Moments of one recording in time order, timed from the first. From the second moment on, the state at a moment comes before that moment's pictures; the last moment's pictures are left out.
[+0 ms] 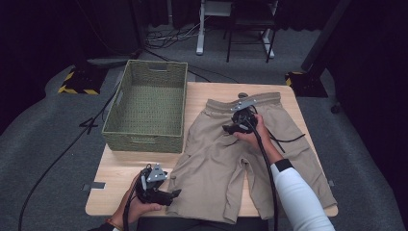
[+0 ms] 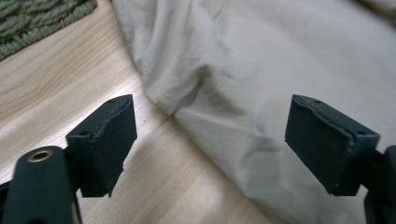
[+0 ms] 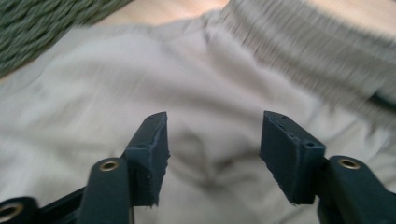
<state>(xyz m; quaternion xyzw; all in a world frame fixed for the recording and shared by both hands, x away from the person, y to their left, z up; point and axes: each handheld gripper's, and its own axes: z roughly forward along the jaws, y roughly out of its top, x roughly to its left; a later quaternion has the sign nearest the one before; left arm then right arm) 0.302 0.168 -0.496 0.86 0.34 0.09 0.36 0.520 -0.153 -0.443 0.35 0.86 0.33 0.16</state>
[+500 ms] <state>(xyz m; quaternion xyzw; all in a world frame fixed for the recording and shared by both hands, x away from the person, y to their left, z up) 0.303 0.149 -0.501 0.87 0.33 0.12 0.34 0.545 -0.092 -0.448 0.35 0.85 0.37 0.16</state>
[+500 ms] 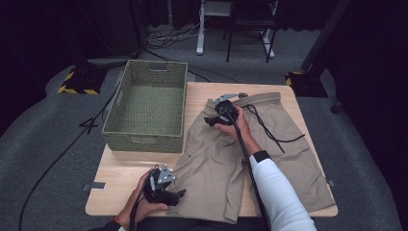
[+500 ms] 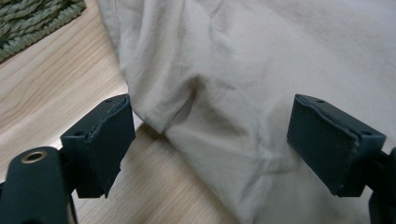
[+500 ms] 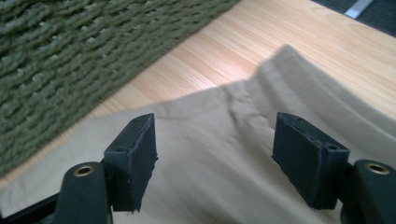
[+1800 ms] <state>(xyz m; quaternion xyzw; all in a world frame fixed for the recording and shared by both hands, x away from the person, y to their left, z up) 0.318 0.140 -0.498 0.87 0.32 0.11 0.36 0.566 -0.090 -0.466 0.39 0.87 0.28 0.13</state>
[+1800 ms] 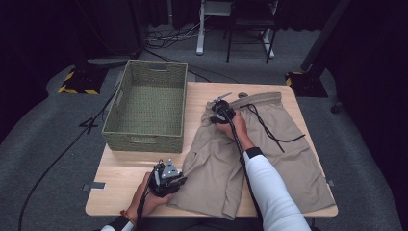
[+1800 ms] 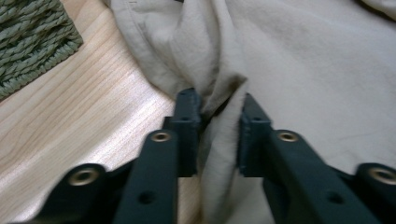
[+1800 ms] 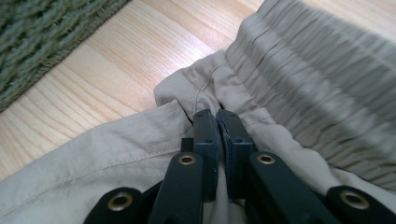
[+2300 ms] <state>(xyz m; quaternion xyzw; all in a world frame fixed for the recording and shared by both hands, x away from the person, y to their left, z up) 0.323 0.141 -0.496 0.87 0.31 0.11 0.36 0.562 -0.094 -0.456 0.38 0.86 0.31 0.14</state>
